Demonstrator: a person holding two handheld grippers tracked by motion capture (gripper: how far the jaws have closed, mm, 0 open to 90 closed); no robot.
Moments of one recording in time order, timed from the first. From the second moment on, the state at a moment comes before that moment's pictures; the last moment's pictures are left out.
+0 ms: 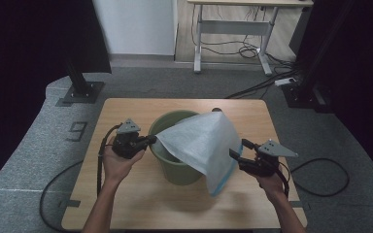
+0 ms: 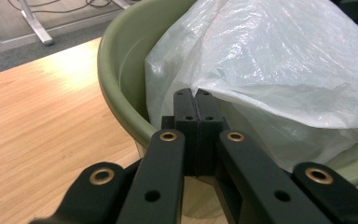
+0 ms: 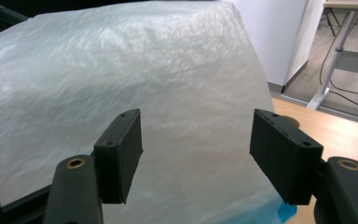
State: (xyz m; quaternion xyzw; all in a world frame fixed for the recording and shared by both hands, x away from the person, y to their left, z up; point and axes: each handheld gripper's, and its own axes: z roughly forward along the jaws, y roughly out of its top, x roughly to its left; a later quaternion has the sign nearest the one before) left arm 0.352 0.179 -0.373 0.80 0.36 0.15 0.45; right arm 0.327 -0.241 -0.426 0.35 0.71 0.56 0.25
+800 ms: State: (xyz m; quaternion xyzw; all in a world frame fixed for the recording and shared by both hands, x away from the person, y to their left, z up) left arm 0.323 0.142 -0.353 0.80 0.30 0.13 0.50; right arm 0.340 -0.234 -0.435 0.35 0.71 0.55 0.24
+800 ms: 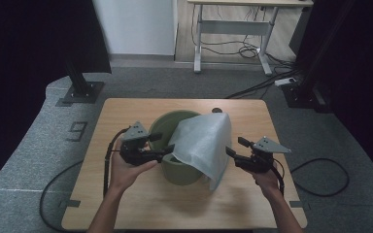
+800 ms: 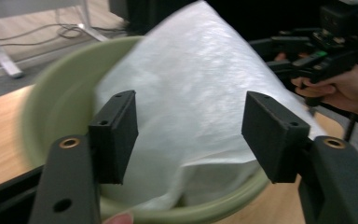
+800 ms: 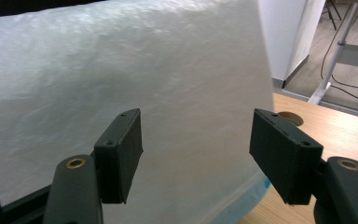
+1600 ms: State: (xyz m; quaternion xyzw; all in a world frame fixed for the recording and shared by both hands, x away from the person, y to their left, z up) left arm 0.315 0.082 -0.365 0.85 0.27 0.06 0.46; right arm 0.329 -0.235 -0.436 0.35 0.71 0.56 0.24
